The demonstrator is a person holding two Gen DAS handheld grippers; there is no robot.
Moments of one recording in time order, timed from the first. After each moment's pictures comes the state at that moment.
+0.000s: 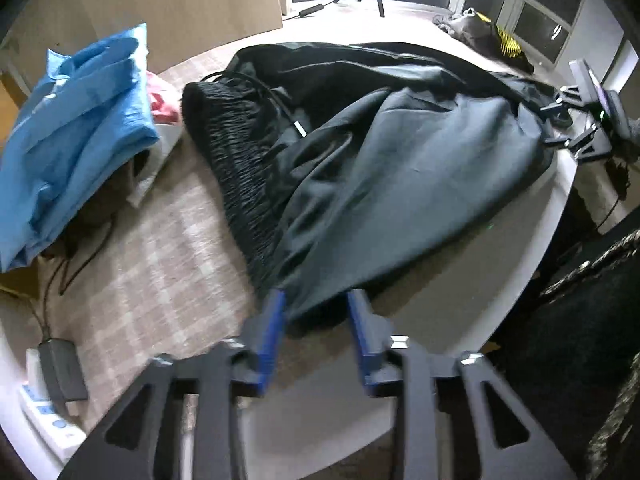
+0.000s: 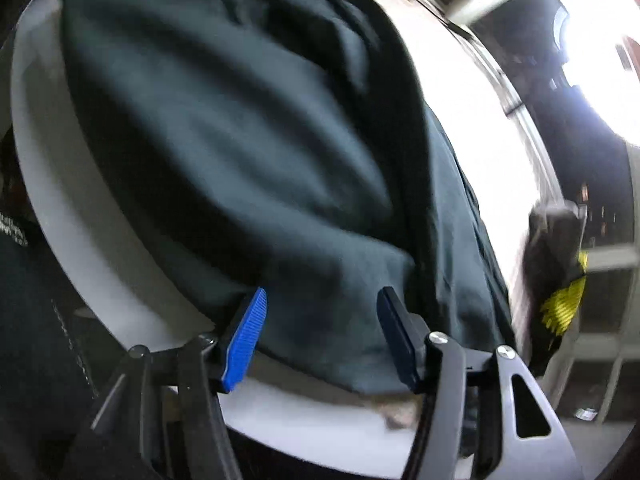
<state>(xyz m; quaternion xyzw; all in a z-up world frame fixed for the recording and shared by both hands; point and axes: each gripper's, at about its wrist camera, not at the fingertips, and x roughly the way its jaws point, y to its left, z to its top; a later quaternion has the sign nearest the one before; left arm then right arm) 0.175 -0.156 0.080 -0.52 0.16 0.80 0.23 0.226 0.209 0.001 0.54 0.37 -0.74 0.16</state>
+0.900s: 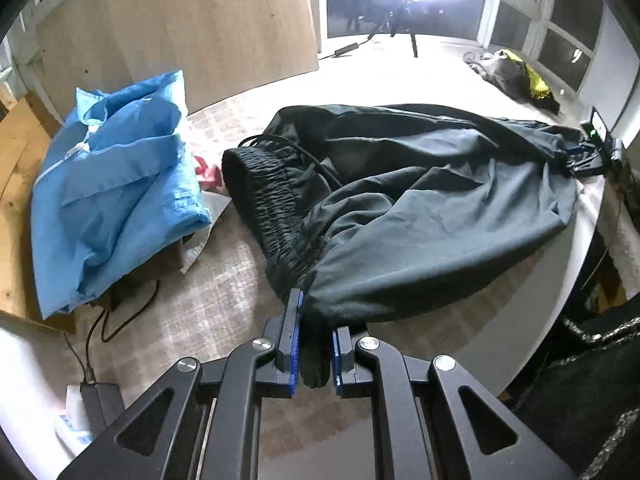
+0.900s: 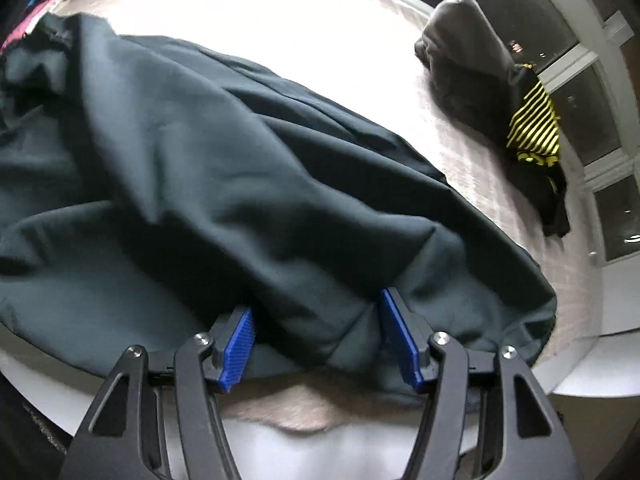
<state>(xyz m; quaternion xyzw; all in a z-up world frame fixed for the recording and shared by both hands) 0.127 -0.154 0.124 -0.49 0.14 0.84 0.20 0.201 0.409 -0.013 0.58 0.16 -0.80 0.00</state>
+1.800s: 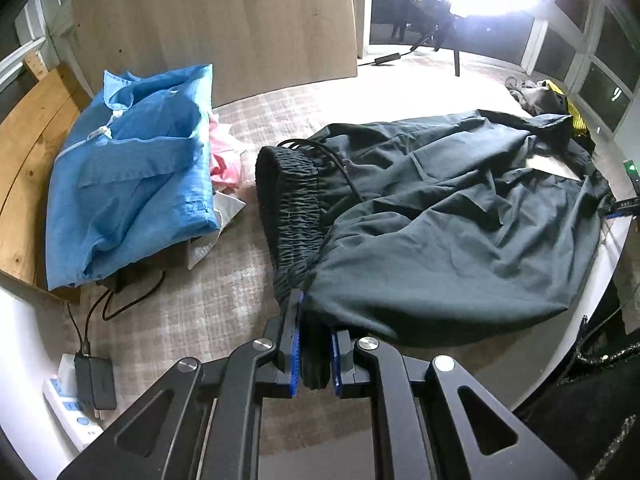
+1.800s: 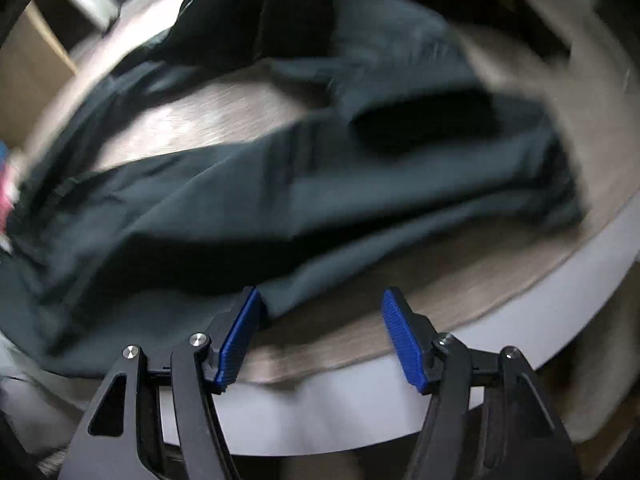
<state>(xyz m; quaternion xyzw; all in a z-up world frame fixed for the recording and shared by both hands) 0.112 -0.142 0.131 -0.50 0.10 0.85 0.14 0.201 0.504 -0.001 0.64 -0.13 -0.75 -0.05</state>
